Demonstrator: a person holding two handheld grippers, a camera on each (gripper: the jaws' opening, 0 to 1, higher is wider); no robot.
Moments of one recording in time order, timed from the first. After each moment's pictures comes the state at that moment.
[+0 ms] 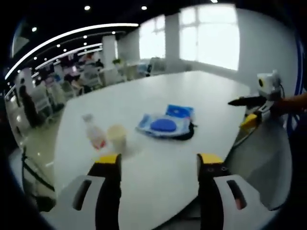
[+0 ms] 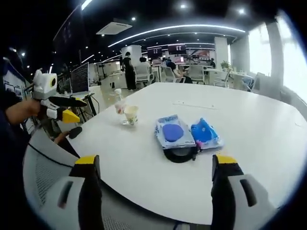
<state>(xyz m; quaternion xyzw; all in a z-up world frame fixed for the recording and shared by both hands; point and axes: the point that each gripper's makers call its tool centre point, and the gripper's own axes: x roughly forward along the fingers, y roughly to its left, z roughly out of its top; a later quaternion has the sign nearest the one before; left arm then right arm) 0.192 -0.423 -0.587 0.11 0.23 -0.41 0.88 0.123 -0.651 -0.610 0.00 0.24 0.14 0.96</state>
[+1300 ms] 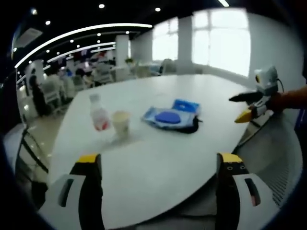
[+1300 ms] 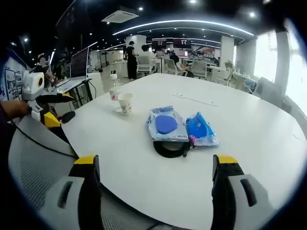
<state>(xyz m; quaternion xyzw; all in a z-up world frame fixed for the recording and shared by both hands) 0.181 -0.408 -0.624 0.08 0.23 -0.36 0.90 0.139 -0.673 -0.638 -0.04 0.27 0.14 0.95</state>
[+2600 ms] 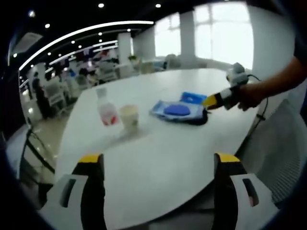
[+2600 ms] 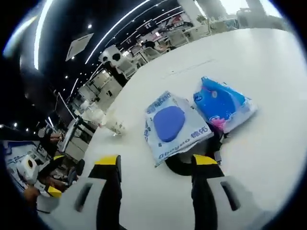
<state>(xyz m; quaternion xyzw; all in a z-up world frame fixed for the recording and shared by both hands) 0.190 -0.389 -0.642 0.12 0.24 -0.34 0.90 0.246 -0.660 -0.710 0.27 0.33 0.10 0.90</state>
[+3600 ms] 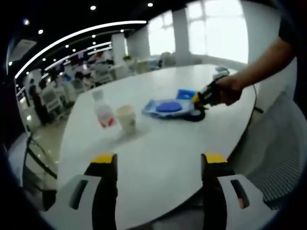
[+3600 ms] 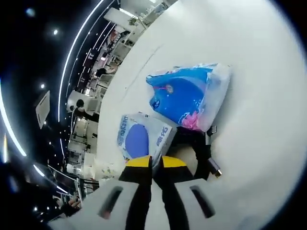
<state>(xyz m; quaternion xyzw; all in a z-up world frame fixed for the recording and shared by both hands) 0.186 -0.392 -0.641 0.14 0.23 -0.36 0.89 0.279 -0.687 -0.735 0.48 0.32 -0.06 0.82</state>
